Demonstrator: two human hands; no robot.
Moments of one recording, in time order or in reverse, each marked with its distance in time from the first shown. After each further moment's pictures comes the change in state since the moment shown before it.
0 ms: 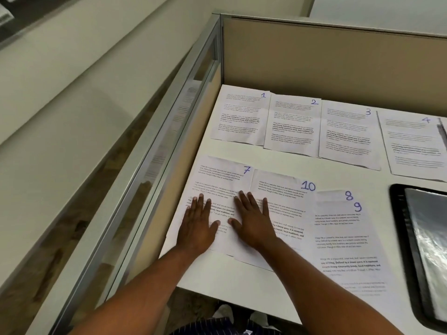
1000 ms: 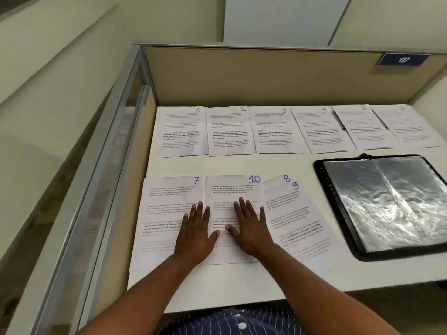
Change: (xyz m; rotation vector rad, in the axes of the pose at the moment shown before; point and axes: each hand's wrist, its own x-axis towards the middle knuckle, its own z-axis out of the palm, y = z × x) left_hand 0.007 0.070 0.010 0.097 -0.104 0.309; right_hand -0.079 0.040 -0.020 0.012 0.095 0.323
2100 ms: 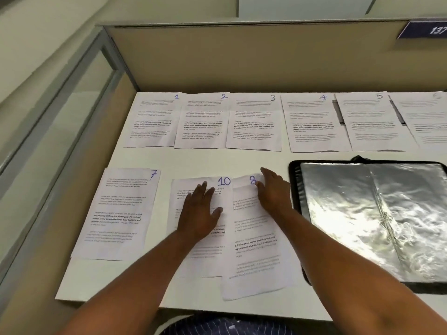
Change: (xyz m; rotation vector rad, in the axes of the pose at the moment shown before) left_hand 0.093 0.190 0.016 -0.058 0.095 -0.094; right_hand 0.073 0.241 -0.098 0.230 0.224 0.116
